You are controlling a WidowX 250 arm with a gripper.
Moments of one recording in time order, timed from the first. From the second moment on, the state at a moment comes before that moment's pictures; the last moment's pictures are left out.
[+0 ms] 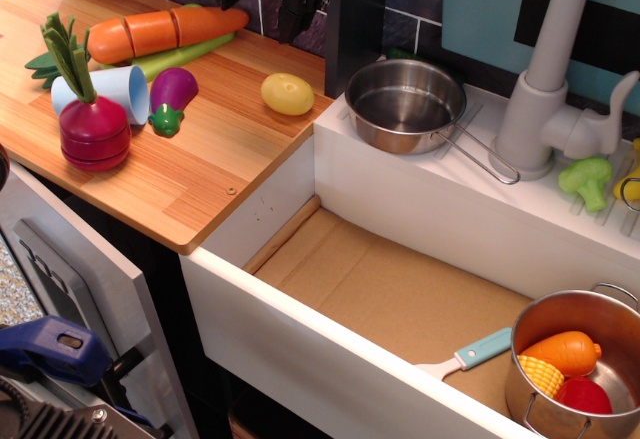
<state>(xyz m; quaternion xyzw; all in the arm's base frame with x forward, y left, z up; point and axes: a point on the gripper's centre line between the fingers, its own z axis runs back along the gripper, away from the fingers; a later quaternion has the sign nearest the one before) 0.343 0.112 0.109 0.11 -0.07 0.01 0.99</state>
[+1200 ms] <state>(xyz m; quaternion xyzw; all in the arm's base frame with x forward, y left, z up) 0.350 0.100 0.075 0.11 -0.14 -0.10 0.98</state>
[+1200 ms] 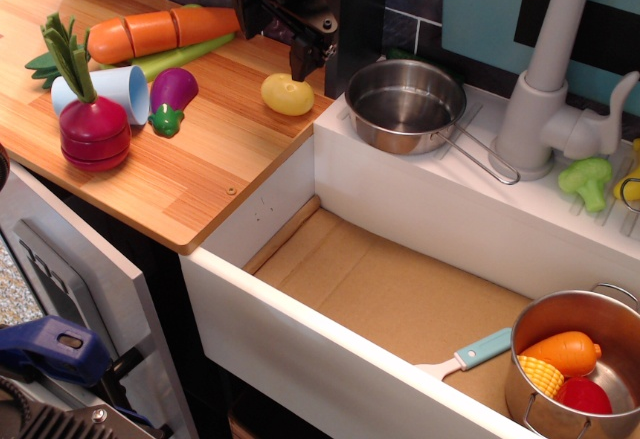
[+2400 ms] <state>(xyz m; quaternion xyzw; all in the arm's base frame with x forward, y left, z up) 0.367 0.117 0.026 0.05 -0.15 -0.12 0.98</state>
